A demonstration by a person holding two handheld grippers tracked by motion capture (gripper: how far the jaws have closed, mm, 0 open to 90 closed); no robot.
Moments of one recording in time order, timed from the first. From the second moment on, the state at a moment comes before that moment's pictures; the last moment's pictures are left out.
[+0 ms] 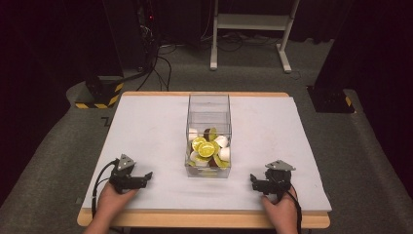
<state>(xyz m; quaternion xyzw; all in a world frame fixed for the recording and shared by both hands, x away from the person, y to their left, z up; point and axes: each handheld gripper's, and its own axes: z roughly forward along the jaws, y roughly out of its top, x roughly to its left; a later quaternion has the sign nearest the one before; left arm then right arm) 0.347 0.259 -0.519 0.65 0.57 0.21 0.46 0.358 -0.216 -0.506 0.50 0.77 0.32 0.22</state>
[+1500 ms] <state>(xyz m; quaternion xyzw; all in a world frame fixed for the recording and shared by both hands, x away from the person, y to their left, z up) 0.350 0.254 -0.500 0.64 0.55 0.17 0.51 0.358 -0.216 -0.506 0.50 0.77 0.32 0.21</state>
